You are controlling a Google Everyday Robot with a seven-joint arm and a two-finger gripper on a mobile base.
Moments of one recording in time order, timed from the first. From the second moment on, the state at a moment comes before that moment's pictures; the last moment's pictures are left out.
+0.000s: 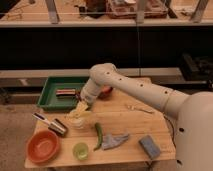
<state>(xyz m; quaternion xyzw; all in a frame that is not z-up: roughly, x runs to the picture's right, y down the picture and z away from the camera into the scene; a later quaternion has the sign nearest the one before) -0.133 0.083 0.761 0.20 -0.39 -0.87 0.21</state>
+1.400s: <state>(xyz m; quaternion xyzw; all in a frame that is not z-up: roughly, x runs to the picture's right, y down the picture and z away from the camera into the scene) -0.121 0.084 0.745 0.12 -0.36 -0.89 0.27</state>
